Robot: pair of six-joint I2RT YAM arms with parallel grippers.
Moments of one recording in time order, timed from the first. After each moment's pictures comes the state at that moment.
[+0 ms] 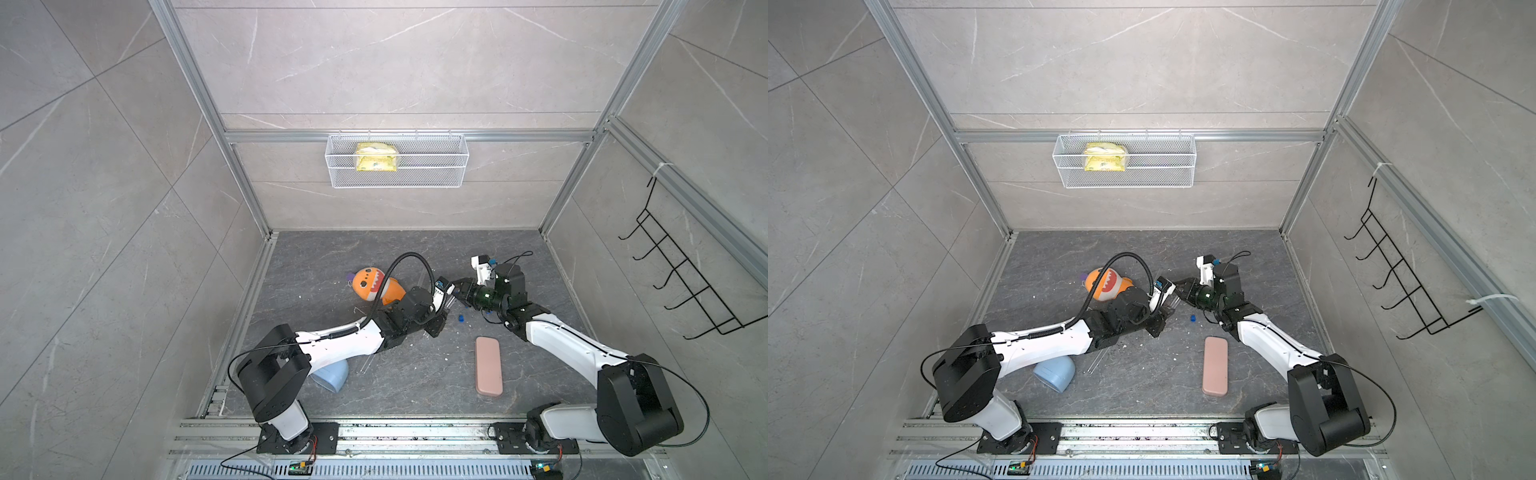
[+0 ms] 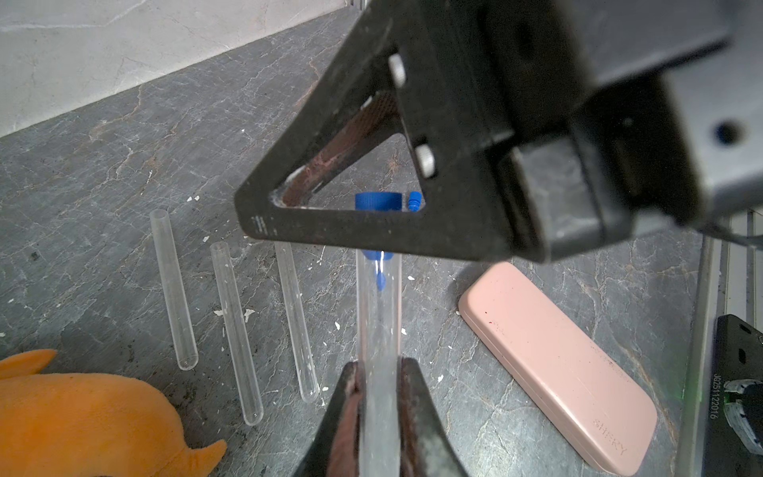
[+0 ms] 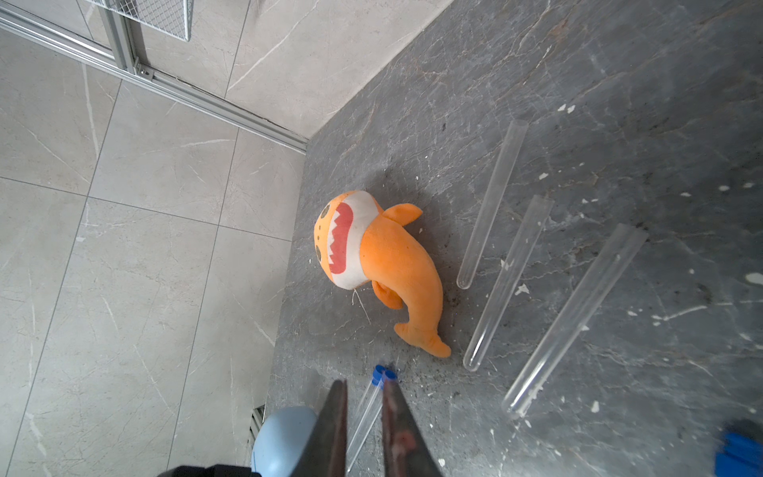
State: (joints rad) left arm -0.98 1.63 1.05 0.06 0.01 -0.13; right arm 0.30 1.36 0.77 0.14 -0.54 0.82
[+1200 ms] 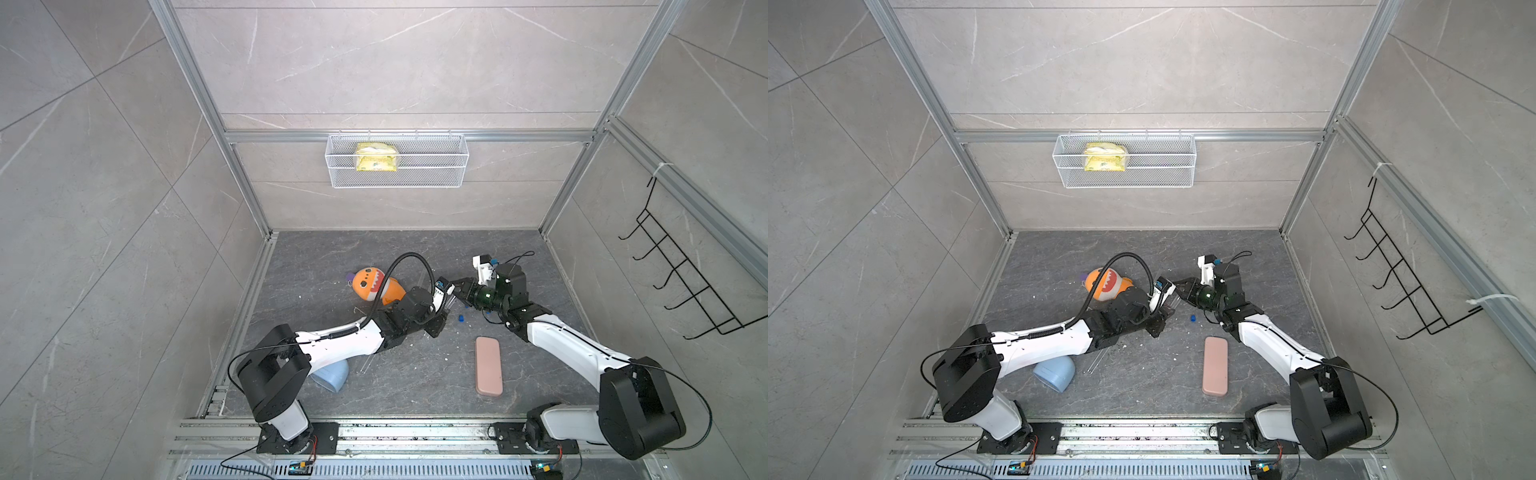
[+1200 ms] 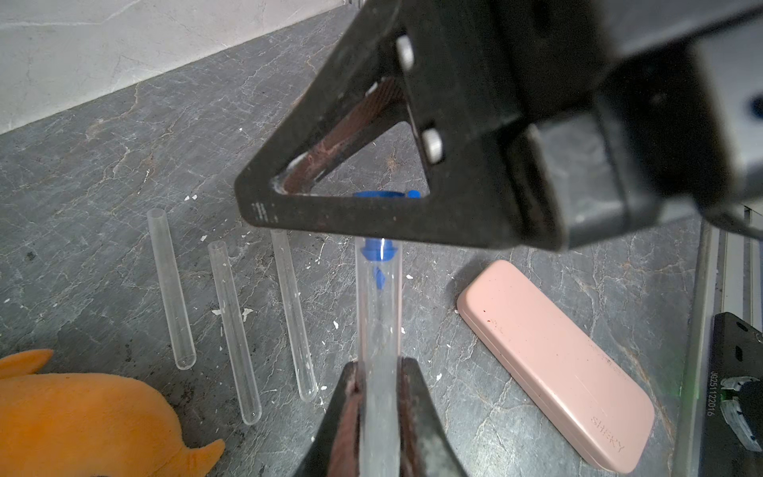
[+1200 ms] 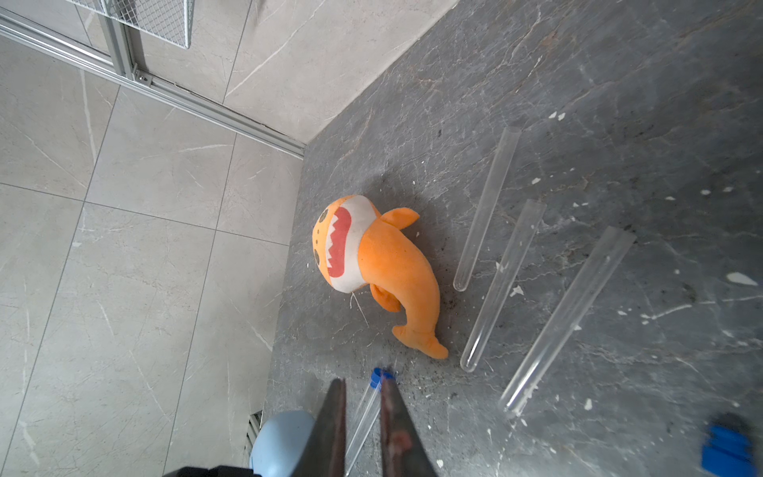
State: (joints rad) left arm -0.98 1.63 1.05 0.06 0.01 -0.13; right arm 0.31 1.35 0.77 0.12 -0.51 0.81
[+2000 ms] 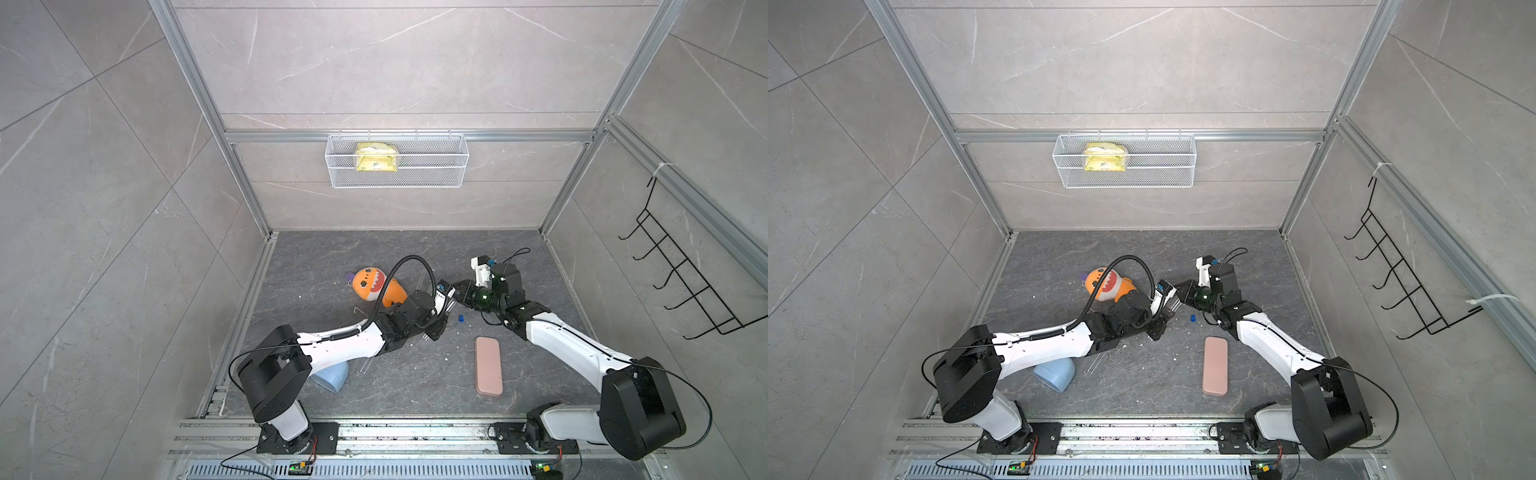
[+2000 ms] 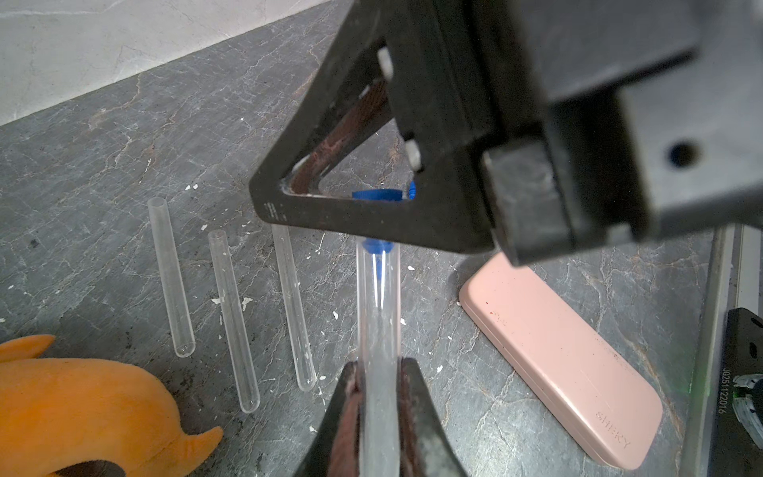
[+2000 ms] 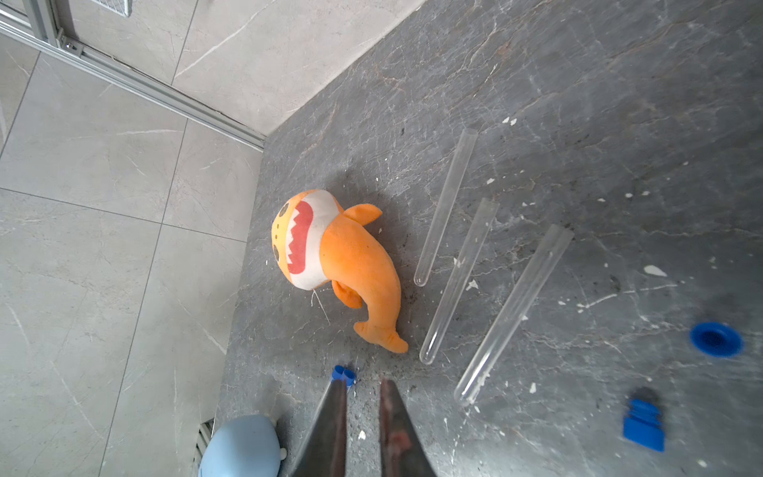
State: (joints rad) left arm -1.01 1.63 1.03 0.06 -0.02 -0.13; right arm 0.33 1.35 0.81 -0.01 -0.40 0.71
